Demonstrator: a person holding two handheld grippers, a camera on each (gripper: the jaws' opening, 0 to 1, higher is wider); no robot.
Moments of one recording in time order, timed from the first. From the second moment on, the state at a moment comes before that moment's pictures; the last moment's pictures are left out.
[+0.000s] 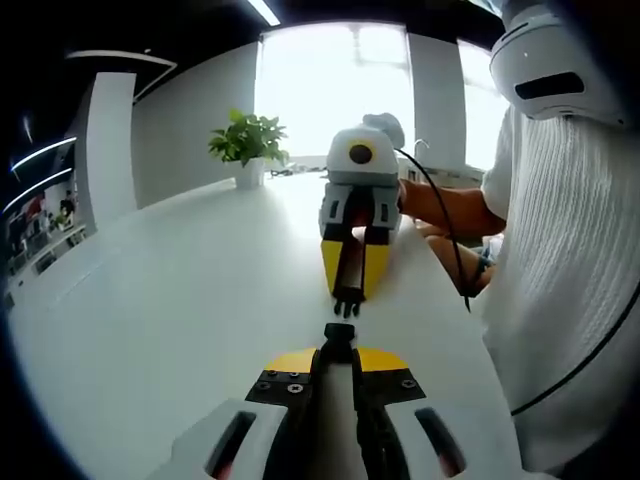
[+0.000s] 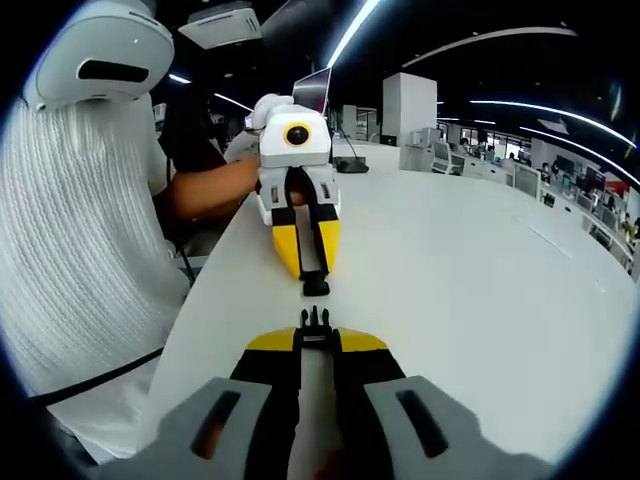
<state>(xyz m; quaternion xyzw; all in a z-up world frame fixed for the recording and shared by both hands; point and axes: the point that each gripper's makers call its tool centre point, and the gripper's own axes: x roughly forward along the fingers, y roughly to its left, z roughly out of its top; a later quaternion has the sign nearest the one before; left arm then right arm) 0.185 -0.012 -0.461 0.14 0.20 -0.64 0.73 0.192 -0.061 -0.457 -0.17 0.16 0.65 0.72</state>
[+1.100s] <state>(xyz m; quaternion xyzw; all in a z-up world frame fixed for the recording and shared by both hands) 0.190 -0.018 -0.460 0.15 0.19 -0.65 0.72 0.202 -0.059 -0.455 -0.16 0.16 0.66 0.72</state>
